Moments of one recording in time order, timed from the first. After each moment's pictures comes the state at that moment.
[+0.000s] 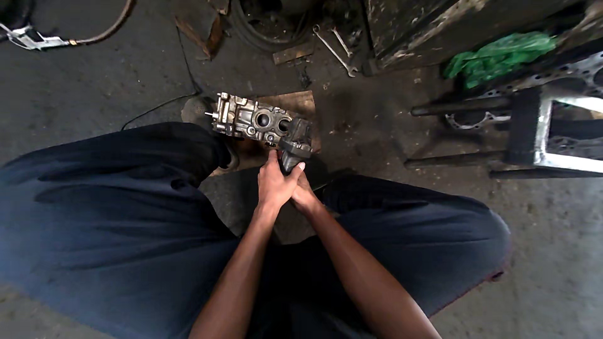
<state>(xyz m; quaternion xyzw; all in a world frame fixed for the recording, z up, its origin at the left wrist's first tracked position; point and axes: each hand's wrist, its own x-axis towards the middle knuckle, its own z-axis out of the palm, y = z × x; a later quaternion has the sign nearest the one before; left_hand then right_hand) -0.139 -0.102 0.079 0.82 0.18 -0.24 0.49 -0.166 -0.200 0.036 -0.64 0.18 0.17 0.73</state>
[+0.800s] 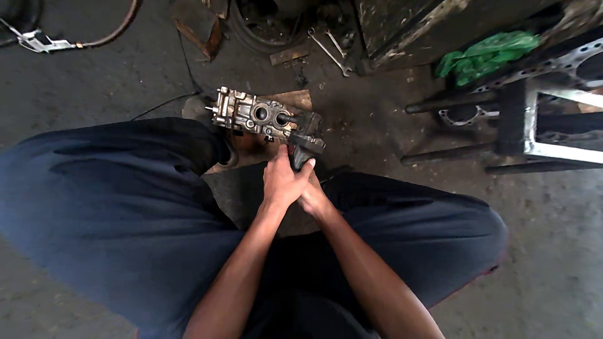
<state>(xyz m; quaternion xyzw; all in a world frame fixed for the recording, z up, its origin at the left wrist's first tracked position) -0.153 -0.112 0.117 0.84 0.13 -0.23 0.48 -0.184 -0.211 0.078 -0.56 0.22 0.16 0.78</state>
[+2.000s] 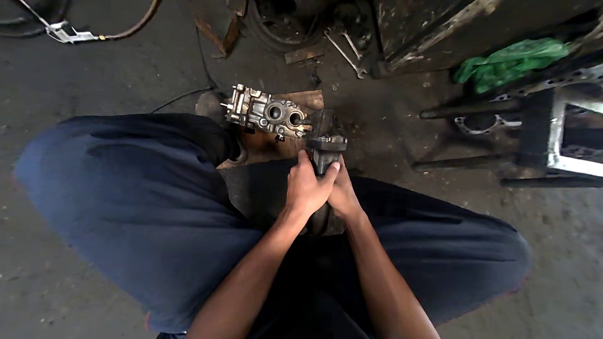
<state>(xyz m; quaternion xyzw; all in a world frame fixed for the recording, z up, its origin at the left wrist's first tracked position) -0.164 -0.128 0.137 0.77 0.17 -0.25 0.56 -0.177 -0.243 0.111 -0.74 0.16 0.16 0.63</state>
